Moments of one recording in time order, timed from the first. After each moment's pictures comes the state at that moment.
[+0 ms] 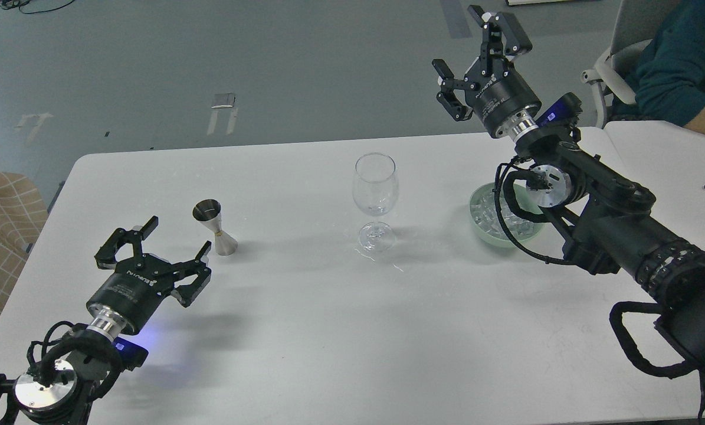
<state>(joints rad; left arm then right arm) 0.12 0.14 -1.64 -1.38 -0.06 -0.19 0.39 0.94 -0.06 0.72 0.49 -0.31 0.38 0.49</state>
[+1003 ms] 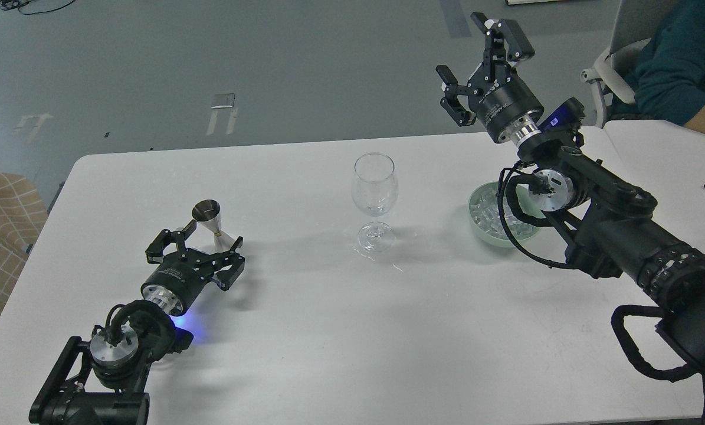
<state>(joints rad) -0.14 0.04 -1.60 -1.01 -0.01 -0.21 0.32 0.93 -0.06 0.72 0.49 -0.32 0.38 0.49</state>
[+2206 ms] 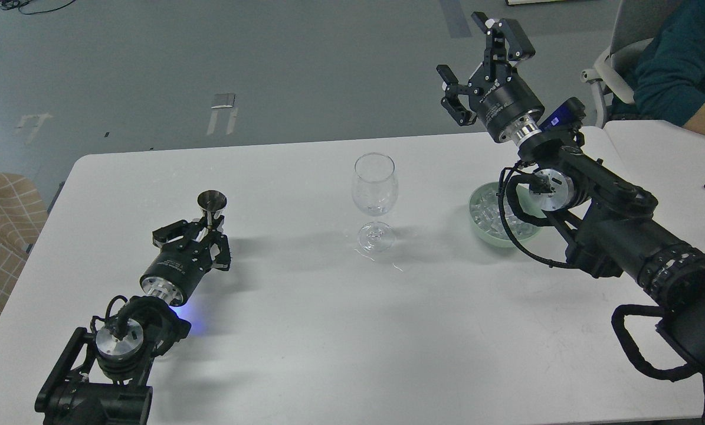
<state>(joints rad) -0.17 0.04 -1.58 -0.97 0.04 -0.26 0.25 0.93 -0.06 0.72 0.48 -0.32 0.38 0.49</state>
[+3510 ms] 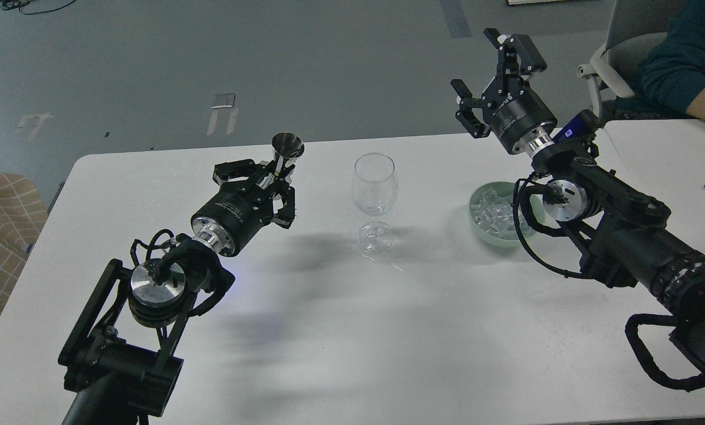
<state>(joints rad) -0.25 0.02 -1.34 -1.47 0.10 0.18 0.28 0.89 -0.10 0.70 0.49 -0.31 0.38 0.49</state>
